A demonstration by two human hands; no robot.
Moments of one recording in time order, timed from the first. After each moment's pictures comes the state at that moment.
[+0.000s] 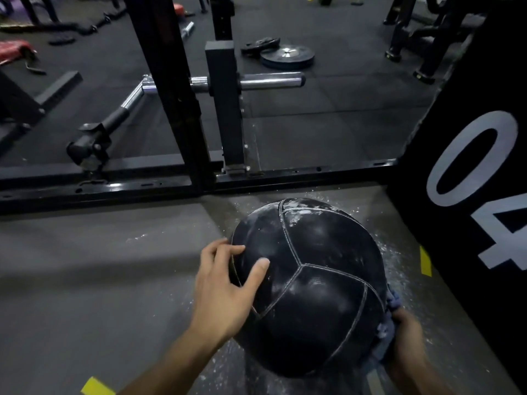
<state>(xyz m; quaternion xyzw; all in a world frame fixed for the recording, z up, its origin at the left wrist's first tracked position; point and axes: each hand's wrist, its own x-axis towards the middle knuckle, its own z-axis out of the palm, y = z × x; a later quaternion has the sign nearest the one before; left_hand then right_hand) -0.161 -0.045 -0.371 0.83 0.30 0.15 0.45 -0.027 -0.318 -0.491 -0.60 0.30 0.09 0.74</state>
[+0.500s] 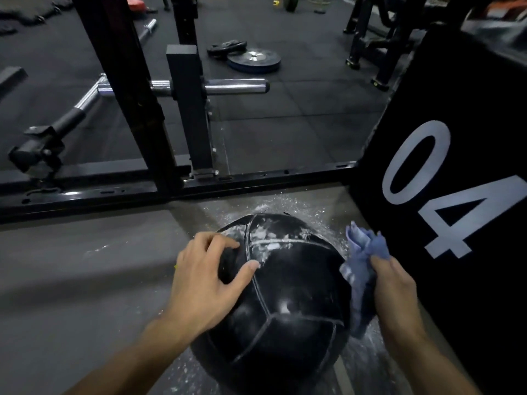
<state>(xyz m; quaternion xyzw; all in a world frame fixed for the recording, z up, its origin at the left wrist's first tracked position) -0.132 -0.042 -0.353 0.93 0.14 0.19 0.29 -0.027 -0.316 -0.331 -0.76 0.11 0.07 0.63</state>
